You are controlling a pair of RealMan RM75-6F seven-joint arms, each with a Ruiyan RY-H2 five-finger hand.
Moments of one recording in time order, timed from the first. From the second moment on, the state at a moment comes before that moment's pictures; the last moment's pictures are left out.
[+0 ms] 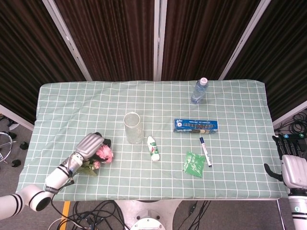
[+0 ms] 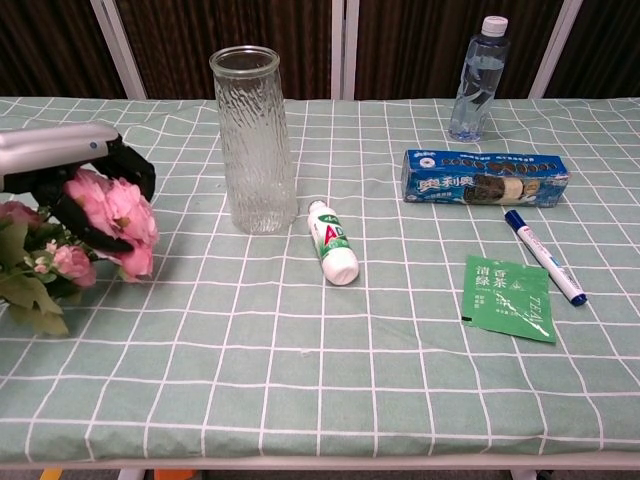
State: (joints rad) left arm -0.65 -1.39 -0.04 -1.43 1.47 0.94 -0.16; right arm 0.09 -1.08 0.09 -1.63 -1.36 1.38 0.00
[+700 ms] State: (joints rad) left arm -0.58 -1.17 -0.27 -1.51 1.45 1.35 -0.01; right arm 0.09 -1.09 0.09 -1.63 -1.38 1.40 -0.01
